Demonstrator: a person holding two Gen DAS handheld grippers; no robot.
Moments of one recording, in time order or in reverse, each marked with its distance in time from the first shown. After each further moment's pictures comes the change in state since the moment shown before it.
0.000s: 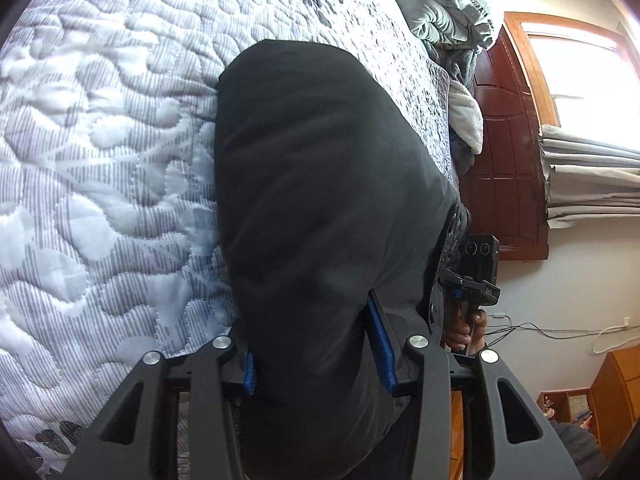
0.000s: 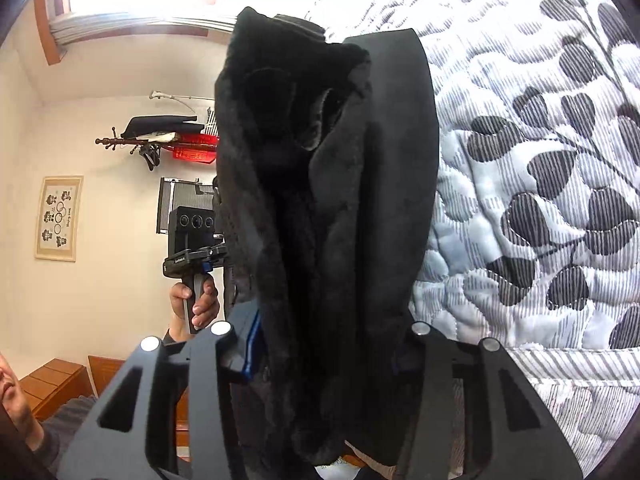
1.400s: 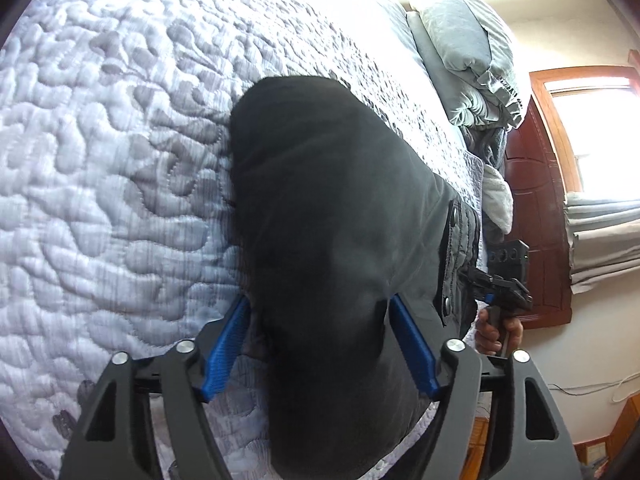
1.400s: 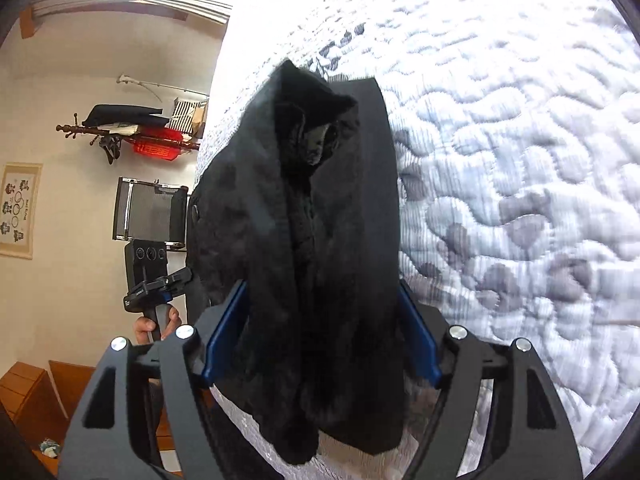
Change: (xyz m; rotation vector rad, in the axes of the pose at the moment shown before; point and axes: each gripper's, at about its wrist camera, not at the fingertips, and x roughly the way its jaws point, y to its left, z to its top) left arm -0.115 0.052 0.077 -0.034 -0.241 0.159; right arm 0.077 0.046 0.154 -0.086 -0.004 -0.194
